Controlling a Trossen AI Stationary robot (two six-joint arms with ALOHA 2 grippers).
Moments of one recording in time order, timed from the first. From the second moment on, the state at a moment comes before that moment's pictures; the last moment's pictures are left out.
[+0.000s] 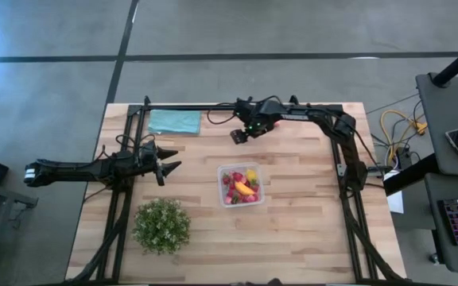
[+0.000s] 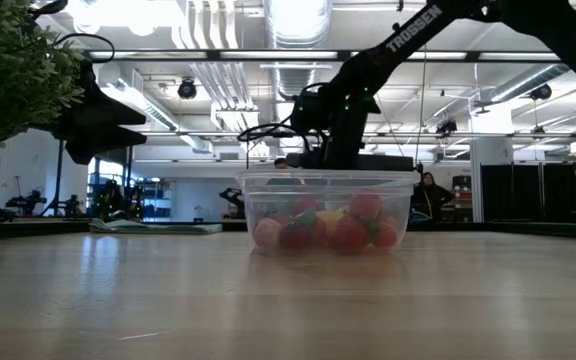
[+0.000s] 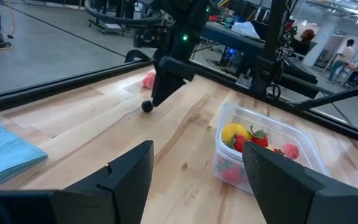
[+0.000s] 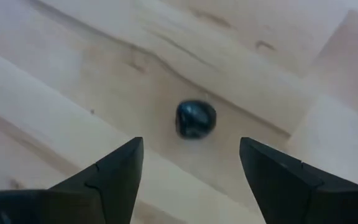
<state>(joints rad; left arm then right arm) 0.06 0.25 0.01 0.07 -0.29 -0.33 -0.46 2.10 1.57 -0.74 -0.06 0.60</state>
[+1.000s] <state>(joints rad) 0.06 0.25 0.01 0.07 -0.29 -0.33 -0.47 2.15 1.57 -0.66 0.00 0.58</state>
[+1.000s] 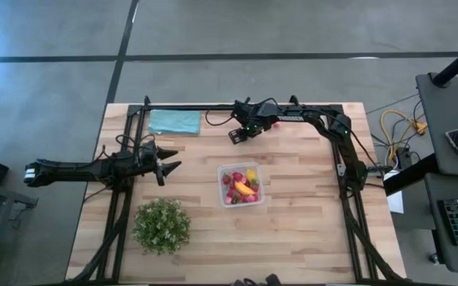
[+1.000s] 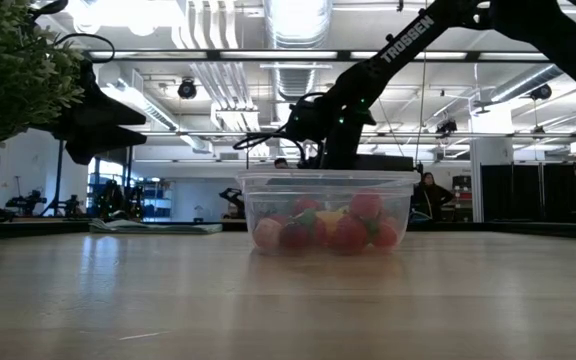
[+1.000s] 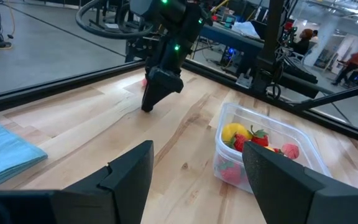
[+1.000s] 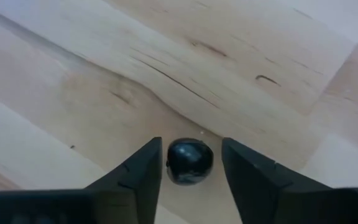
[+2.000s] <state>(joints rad) 0.06 0.25 0.01 0.07 -0.29 -0.33 -0.29 1.79 1.57 -0.77 -0.33 0.49</state>
